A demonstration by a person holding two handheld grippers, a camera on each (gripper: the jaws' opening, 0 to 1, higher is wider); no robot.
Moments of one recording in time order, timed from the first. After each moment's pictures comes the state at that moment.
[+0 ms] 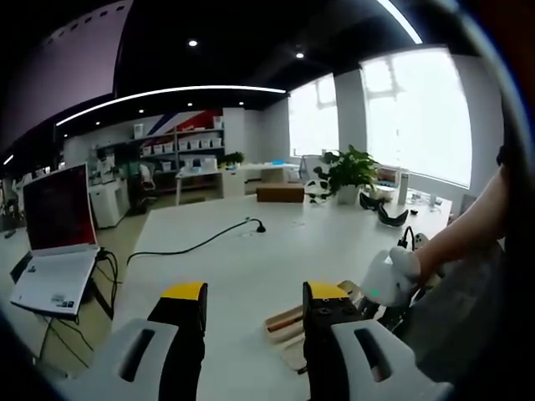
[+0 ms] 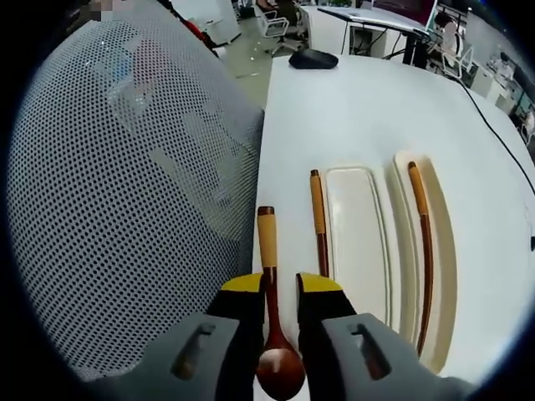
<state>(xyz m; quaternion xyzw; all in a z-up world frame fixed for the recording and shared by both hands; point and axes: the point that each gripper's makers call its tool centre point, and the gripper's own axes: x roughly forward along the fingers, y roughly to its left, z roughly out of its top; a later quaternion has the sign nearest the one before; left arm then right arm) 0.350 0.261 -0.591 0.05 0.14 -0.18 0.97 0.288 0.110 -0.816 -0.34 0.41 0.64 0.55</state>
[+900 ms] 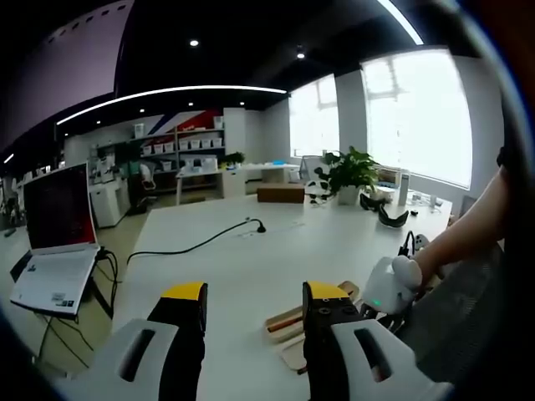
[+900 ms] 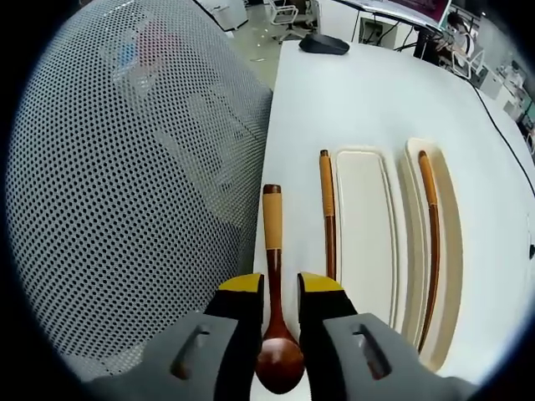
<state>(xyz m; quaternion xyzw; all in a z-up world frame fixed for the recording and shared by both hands) 0.351 0.261 -0.591 0.05 0.14 -0.18 0.97 0.283 0.097 -0.828 -0.38 0.41 0.64 0.52</state>
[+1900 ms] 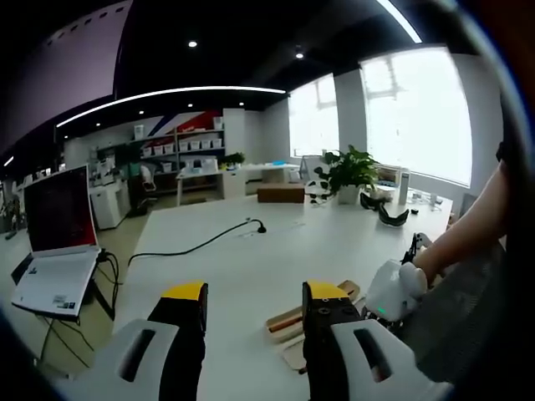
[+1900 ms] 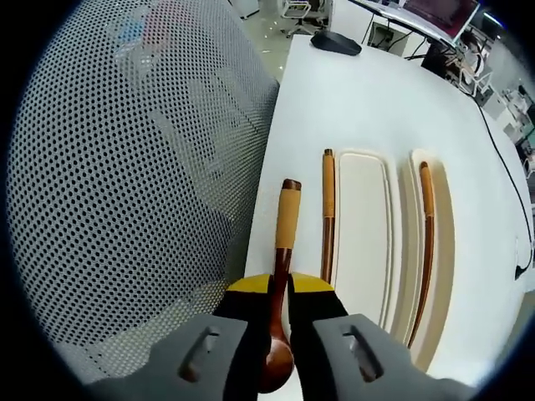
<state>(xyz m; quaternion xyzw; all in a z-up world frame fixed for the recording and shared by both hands) 0.350 0.261 -0.589 0.05 0.13 -0.18 0.97 0.288 0.099 -0.831 -0.43 0.38 0.64 0.52</state>
